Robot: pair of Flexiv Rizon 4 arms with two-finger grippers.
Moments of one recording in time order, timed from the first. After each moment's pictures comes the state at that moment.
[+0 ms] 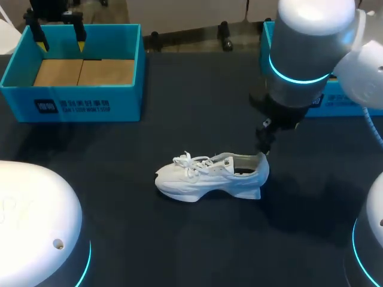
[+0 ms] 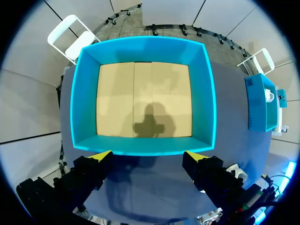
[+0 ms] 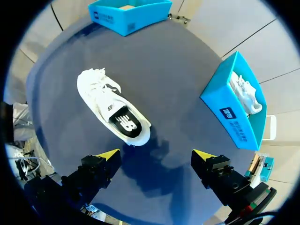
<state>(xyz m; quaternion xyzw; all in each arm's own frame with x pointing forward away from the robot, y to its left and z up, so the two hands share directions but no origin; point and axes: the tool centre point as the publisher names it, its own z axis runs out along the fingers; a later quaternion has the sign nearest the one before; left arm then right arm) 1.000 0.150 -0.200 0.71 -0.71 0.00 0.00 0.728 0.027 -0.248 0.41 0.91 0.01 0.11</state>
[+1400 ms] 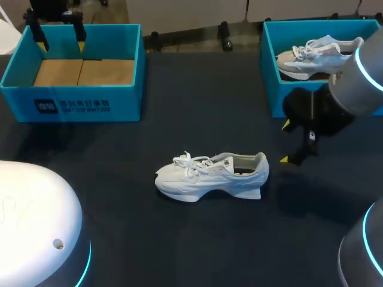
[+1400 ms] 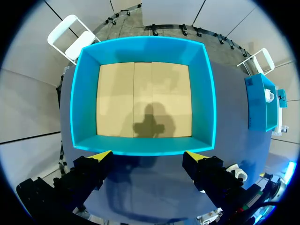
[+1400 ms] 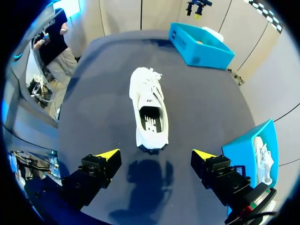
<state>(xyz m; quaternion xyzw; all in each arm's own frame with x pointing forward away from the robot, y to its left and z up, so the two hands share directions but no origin) 1.000 0.150 -0.200 0.71 -0.71 0.00 0.00 0.723 0.007 -0.263 0.10 0.97 0.20 0.06</state>
